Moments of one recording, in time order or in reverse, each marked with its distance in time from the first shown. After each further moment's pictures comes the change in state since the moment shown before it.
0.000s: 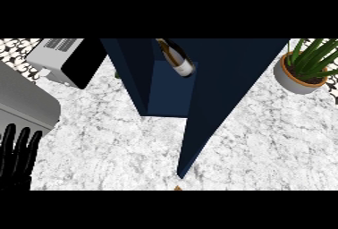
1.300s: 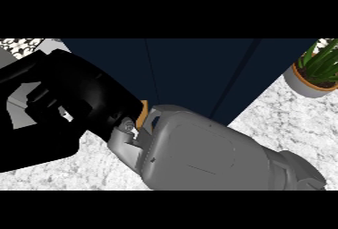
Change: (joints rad) left arm 0.035 0.142 0.319 0.109 0.242 -0.353 0.028; right arm -1.066 0.057 -0.248 0.948 -0.565 -0.252 -0.185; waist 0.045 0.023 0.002
